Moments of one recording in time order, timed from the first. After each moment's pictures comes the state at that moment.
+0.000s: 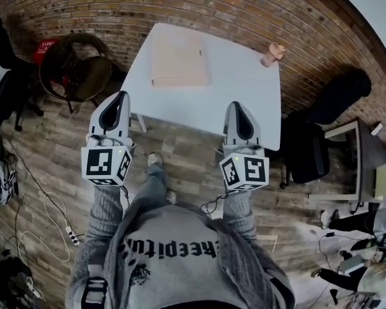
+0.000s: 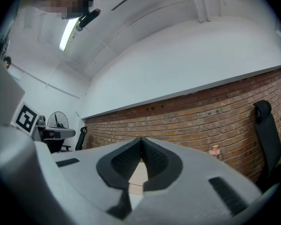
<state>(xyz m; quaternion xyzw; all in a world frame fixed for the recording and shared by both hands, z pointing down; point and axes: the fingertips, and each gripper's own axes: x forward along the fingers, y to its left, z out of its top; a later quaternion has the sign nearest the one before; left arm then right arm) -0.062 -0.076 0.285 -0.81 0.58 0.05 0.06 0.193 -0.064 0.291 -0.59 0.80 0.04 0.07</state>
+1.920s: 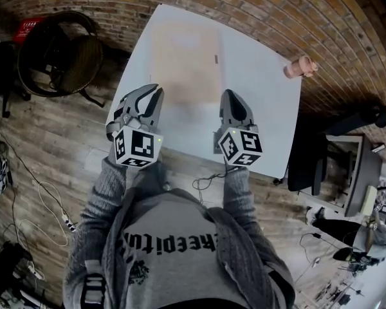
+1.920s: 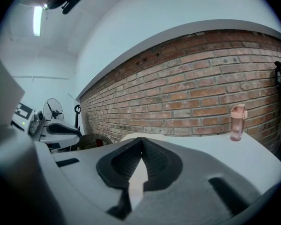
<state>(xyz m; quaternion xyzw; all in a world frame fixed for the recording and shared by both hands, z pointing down) -0.002 -0.313 0.457 -0.85 0.46 -0.24 0.11 0.172 -0.330 0.449 -0.57 0.81 -0.11 -0.06</state>
